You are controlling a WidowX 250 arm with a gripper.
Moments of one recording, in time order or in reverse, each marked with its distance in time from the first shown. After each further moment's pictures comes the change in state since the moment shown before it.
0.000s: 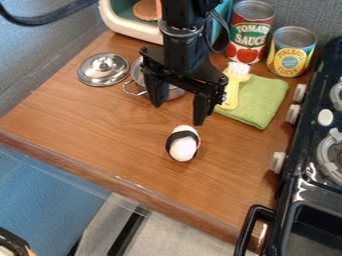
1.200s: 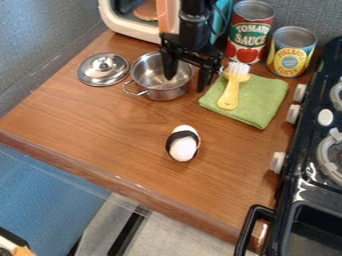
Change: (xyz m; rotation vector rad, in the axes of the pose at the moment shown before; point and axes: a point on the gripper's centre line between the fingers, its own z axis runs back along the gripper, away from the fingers) arm 0.105 0.059 -0.085 0.030 0.109 0.025
